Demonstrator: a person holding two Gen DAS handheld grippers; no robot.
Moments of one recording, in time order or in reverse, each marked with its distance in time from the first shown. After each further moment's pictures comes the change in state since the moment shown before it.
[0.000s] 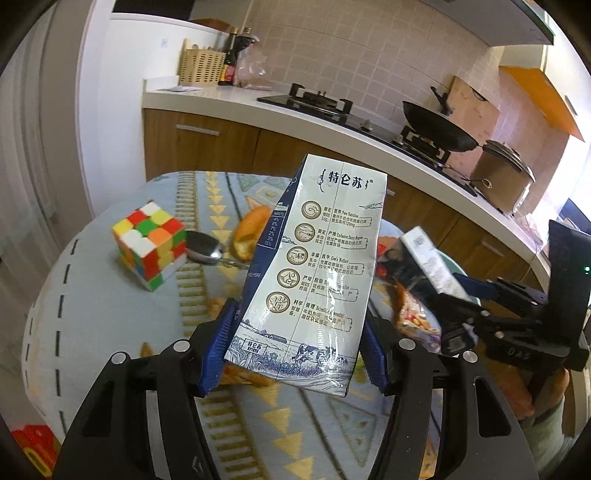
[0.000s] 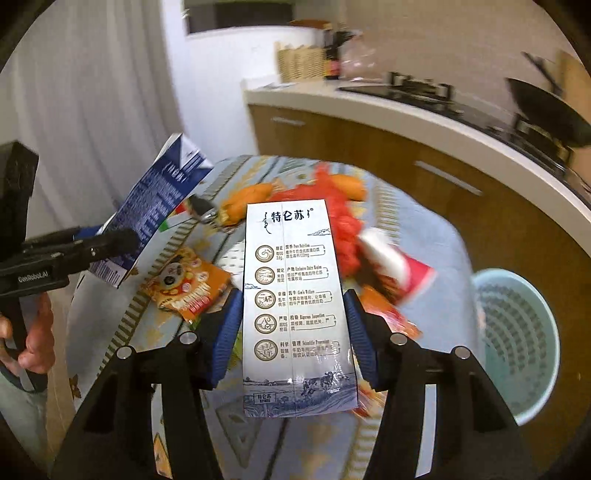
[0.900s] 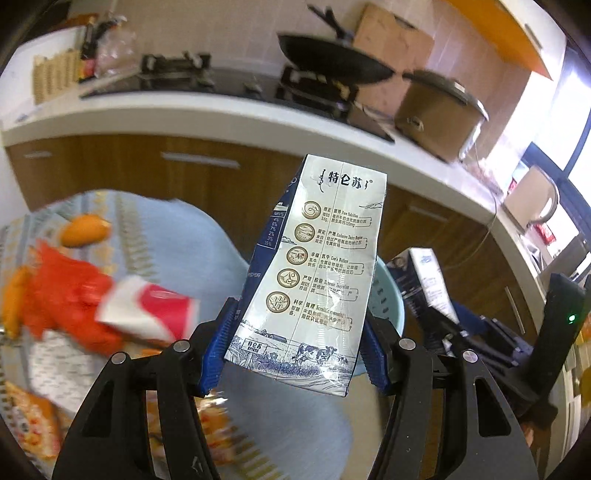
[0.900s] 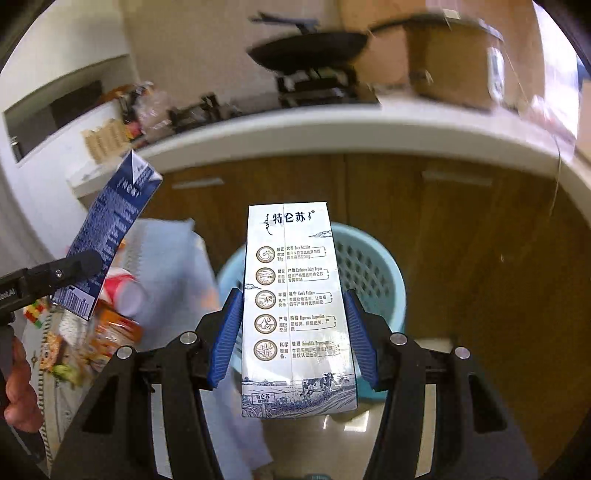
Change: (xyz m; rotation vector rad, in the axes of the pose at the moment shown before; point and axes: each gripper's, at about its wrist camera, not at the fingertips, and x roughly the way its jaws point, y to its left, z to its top) left arm 0.155 -0.253 0.040 0.161 0.198 -0.196; right arm -0.065 -0.246 -0.088 0.501 -0.036 -0.336
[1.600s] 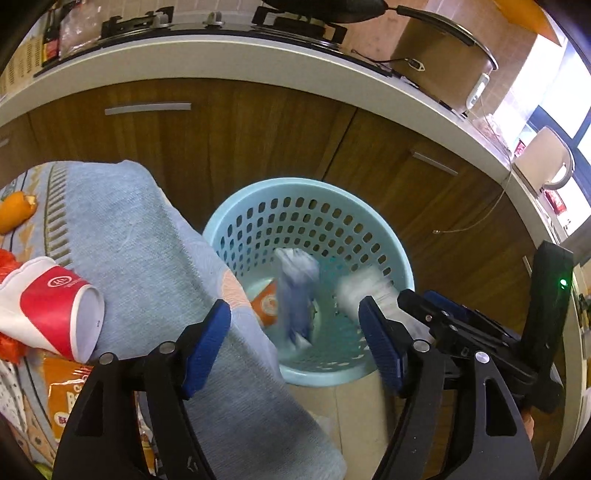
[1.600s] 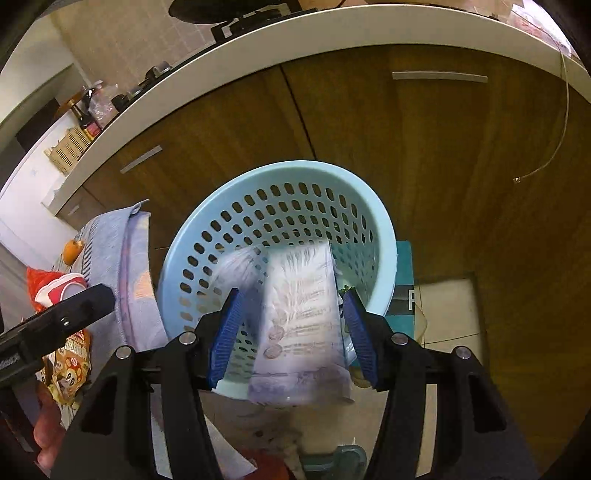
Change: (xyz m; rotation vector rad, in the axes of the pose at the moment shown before) left arm 0.085 -0.021 -0.013 0.046 0.127 -0.004; right arm 0.074 -0.052 -0.011 0.176 0.132 0.032
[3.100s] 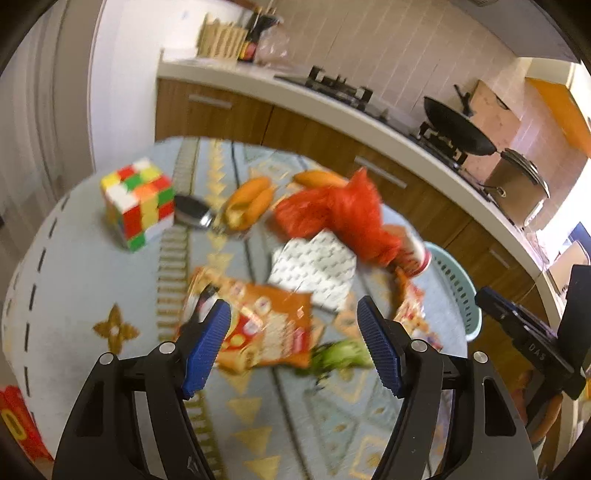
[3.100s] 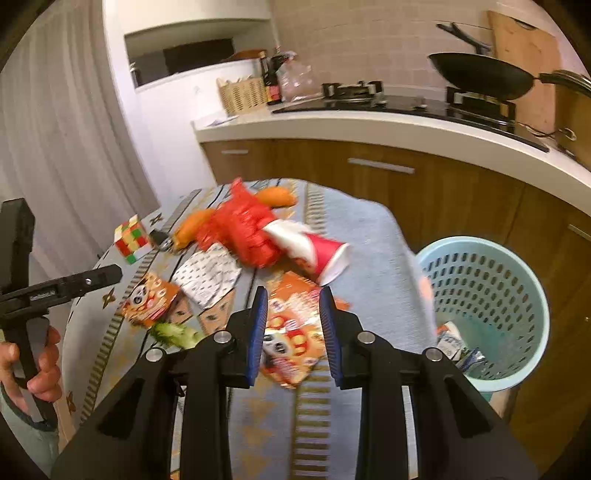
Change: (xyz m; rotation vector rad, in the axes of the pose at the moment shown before) left arm -0.231 0.220 -0.149 -0.347 -0.256 0.193; right arm -0.077 0.251 -0.097 -0.532 -0.113 0.283
